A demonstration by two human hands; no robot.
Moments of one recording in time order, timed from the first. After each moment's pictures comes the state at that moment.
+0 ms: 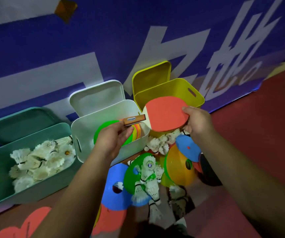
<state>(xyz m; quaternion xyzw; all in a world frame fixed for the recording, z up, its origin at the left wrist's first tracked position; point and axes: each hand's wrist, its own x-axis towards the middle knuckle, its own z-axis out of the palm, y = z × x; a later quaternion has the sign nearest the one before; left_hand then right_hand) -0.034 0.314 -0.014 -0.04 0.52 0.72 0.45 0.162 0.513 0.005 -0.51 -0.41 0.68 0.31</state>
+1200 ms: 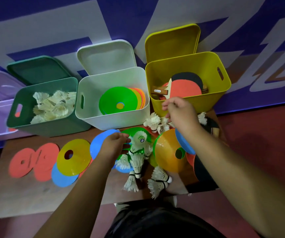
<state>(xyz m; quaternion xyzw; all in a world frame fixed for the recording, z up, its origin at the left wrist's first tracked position) 0.100 0.288 -0.110 -0.09 0.79 0.51 0.34 0.182 0.534 -0.048 -0.34 -0.72 0.60 0.11</state>
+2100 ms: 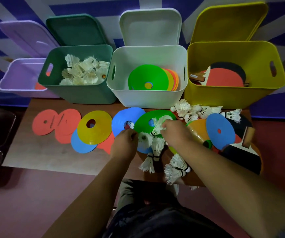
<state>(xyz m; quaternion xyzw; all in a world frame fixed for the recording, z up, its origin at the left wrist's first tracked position) 0.144 0.201 -0.160 0.09 0.95 0.26 0.11 0.172 0.419 -0.153 -0.19 -0.94 0.25 -0.15</state>
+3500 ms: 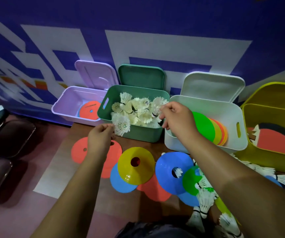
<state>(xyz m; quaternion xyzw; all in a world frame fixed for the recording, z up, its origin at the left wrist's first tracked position) -0.065 -0.009 -0.039 -0.19 0.76 0.62 0.03 -0.044 0.250 0.019 -0.18 -0.79 0.58 0.04</state>
